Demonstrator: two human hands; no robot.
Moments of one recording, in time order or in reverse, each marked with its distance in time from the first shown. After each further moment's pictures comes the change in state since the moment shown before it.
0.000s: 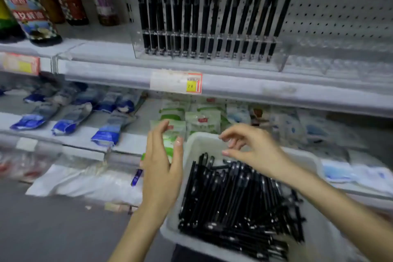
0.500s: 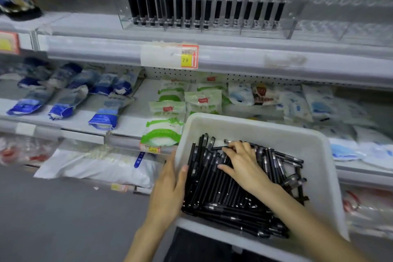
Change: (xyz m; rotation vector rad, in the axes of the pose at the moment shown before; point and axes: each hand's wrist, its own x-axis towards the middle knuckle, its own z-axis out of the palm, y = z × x) left_hand -0.074 -0.055 0.016 0.073 -0.421 -0.395; right_hand -0.037 0.098 0.099 -0.587 -0.183 0.260
